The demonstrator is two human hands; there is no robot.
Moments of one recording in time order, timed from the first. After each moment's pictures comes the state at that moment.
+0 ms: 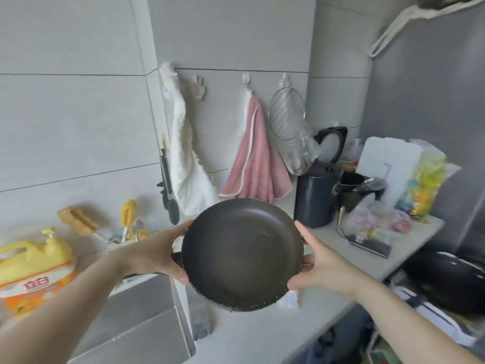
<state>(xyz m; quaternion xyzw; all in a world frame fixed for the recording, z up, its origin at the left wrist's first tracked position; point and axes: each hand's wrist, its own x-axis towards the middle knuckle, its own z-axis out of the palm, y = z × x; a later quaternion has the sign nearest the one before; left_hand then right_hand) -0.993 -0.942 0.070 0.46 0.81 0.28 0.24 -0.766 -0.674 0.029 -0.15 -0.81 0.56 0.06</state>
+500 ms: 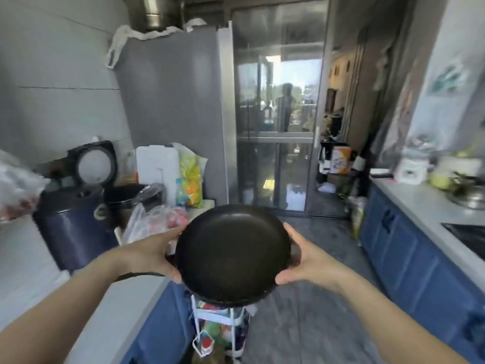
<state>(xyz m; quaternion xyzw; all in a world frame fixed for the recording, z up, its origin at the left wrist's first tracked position) -0.680 -0.514 0.058 0.74 0.55 0.13 0.35 -0.310 -0.501 0.016 -0.47 -0.68 0.49 0.27</state>
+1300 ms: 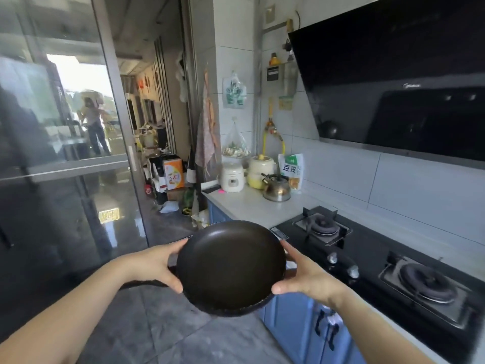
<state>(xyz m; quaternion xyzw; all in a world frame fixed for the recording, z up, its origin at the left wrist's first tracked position) -0.167 -0.074 0.032 0.88 0.26 -0.07 0.40 0.092 -0.336 -0.005 -0.65 -0.48 0.34 0.47</state>
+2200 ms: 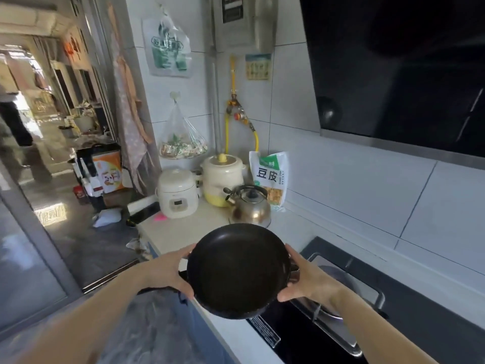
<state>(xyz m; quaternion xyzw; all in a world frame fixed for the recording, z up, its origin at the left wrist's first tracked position) 0.331 0.271 -0.083 0.90 0.16 -0.09 0.39 0.542 -0.028 -0.101 -0.75 -0.36 0.38 0.41</state>
